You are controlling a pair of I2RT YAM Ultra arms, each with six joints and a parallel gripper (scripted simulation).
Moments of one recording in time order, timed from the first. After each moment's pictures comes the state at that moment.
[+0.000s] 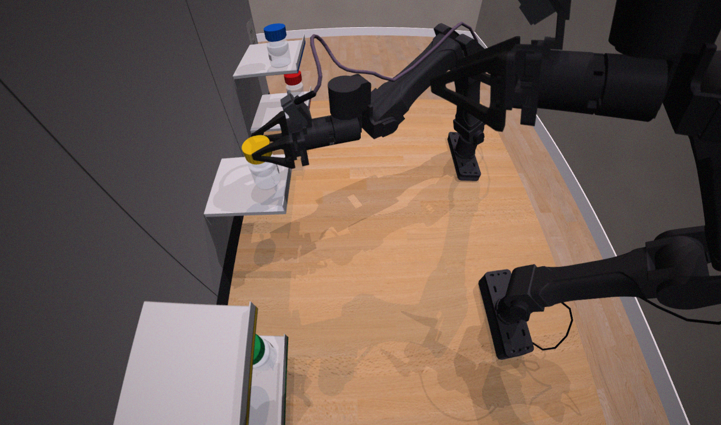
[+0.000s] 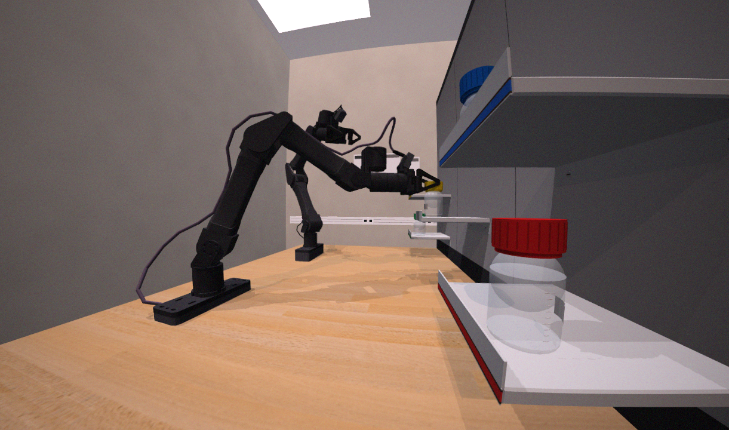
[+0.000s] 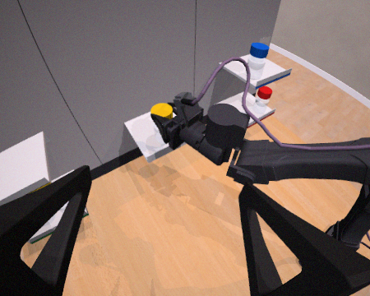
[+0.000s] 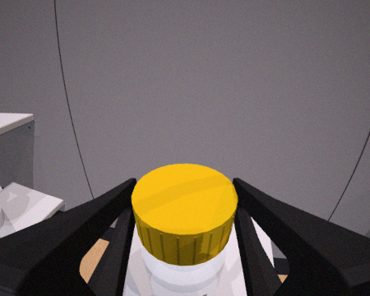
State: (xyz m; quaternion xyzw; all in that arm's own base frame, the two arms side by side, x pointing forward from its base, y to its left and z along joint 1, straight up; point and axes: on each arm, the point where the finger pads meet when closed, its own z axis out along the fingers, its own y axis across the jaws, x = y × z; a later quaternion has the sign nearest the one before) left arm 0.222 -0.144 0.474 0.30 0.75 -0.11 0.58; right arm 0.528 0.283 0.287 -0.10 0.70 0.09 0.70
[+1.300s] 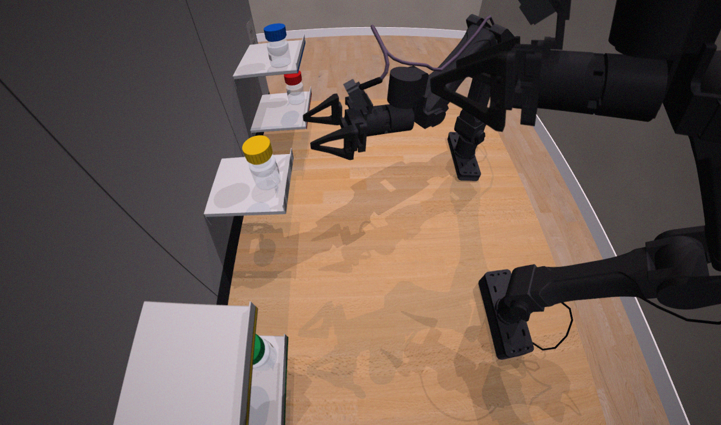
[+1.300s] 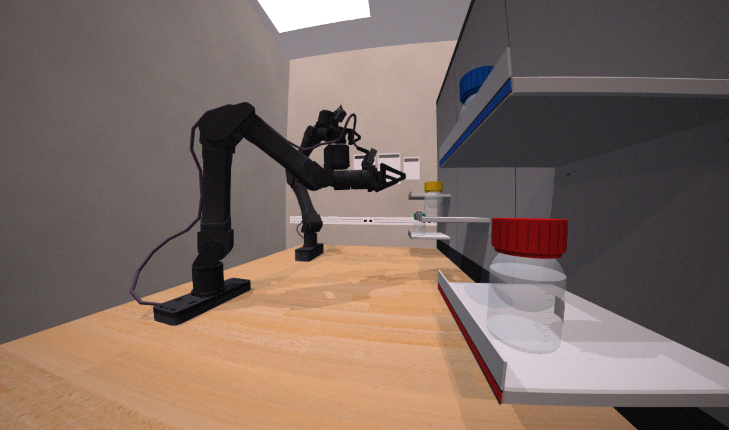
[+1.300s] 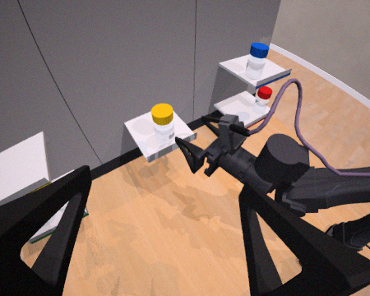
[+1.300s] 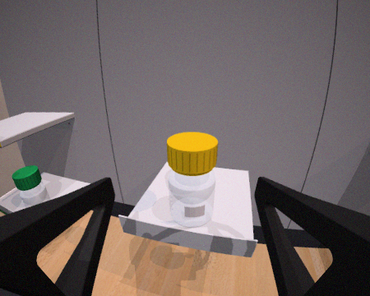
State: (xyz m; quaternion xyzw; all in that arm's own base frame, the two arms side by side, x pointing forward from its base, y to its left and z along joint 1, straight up) left arm 0.222 -0.144 0.474 0.30 0.75 -0.11 0.58; right arm 0.424 0.259 0.300 -0.10 0.68 0.11 0.71
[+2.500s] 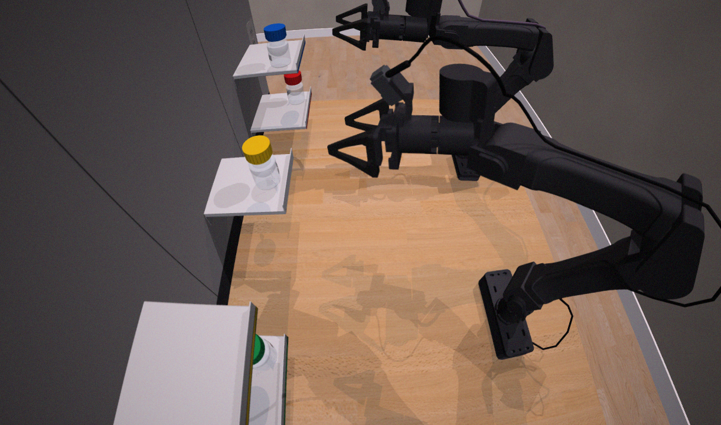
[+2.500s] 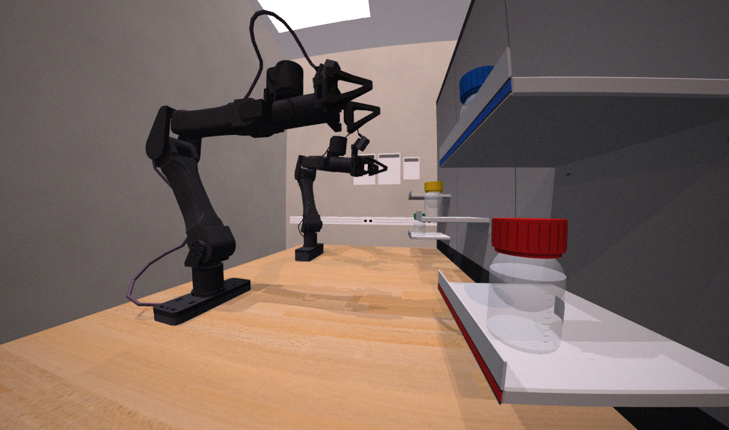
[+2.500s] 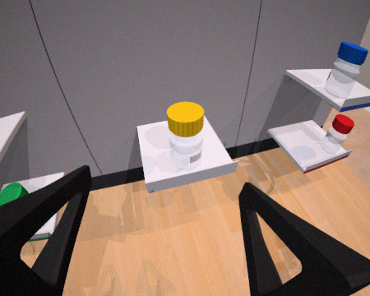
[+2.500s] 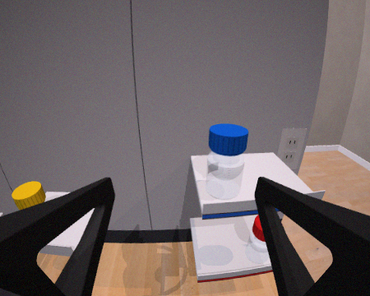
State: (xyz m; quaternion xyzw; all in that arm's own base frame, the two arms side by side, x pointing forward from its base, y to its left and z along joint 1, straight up) left arm 0.344 -0.223 0.327 0.18 0.74 -0.02 0.65; right arm 0.385 0.007 0.406 0.01 0.70 -0.01 0.72
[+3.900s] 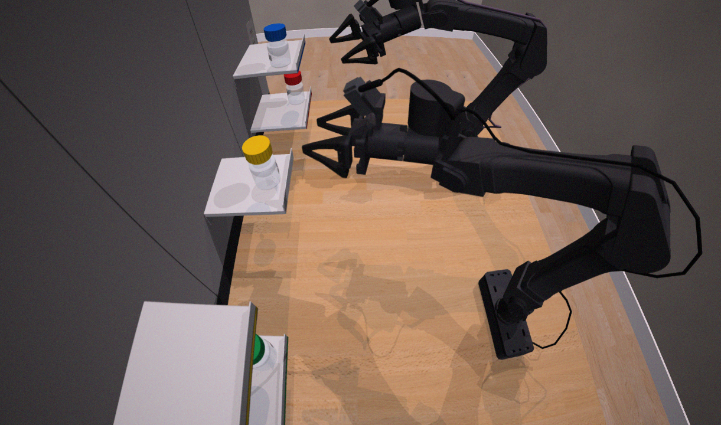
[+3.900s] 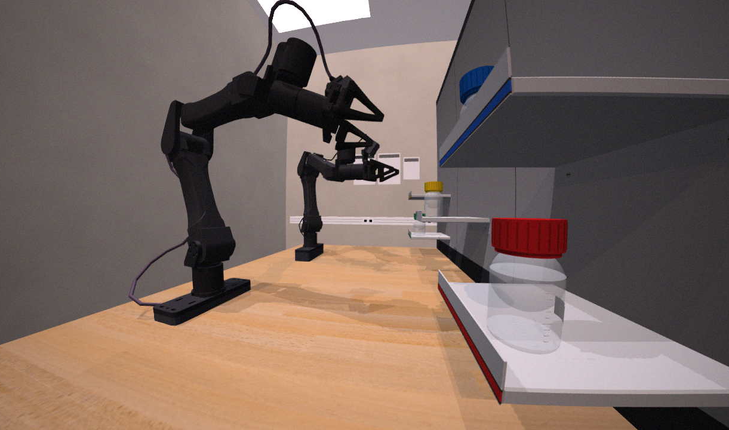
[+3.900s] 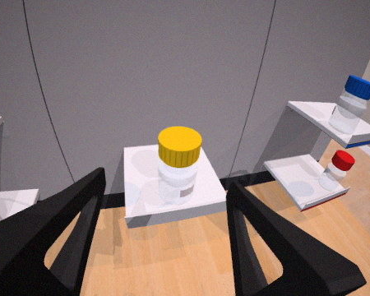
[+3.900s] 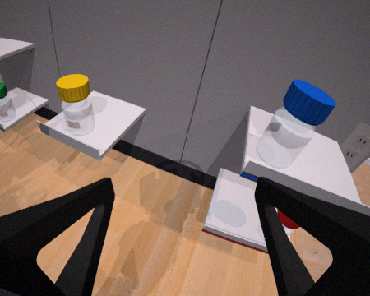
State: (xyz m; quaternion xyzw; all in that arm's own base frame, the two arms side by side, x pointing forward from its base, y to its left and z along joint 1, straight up) left arm 0.389 -0.241 0.314 0.13 0.71 -0.06 0.69; right arm 0.384 0.028 0.356 -0.21 0.78 0.04 0.59
